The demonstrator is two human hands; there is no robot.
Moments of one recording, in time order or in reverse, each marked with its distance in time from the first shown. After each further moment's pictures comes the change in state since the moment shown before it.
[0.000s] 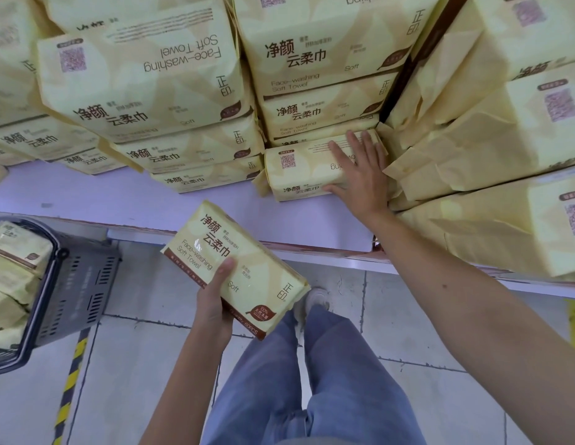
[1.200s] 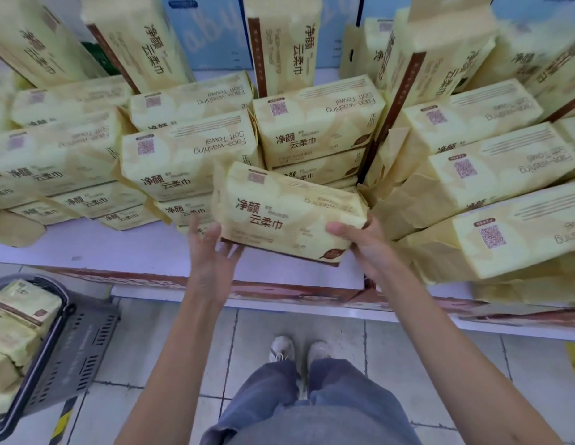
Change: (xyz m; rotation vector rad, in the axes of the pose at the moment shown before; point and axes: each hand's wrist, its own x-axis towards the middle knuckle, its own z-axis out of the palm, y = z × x) left_hand -0.009 0.104 0.044 -0.162 -0.403 0.366; right_hand -0.029 -0.067 -0.161 1.681 -0.196 0.832
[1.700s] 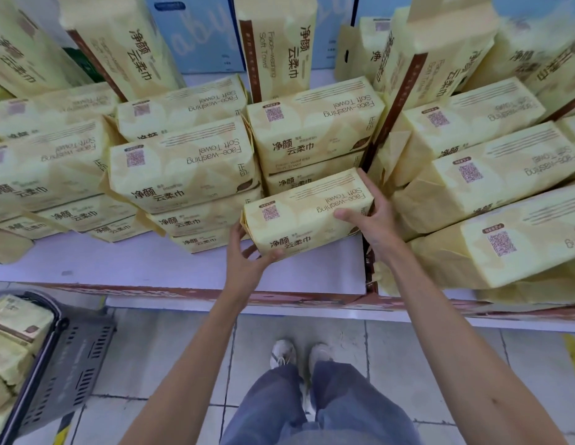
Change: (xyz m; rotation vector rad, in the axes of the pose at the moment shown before) left_hand 0.034 -0.046 0.007 0.676 -0.110 0.124; right_hand 0.045 -0.010 -0.015 -0.279 0.070 -0.237
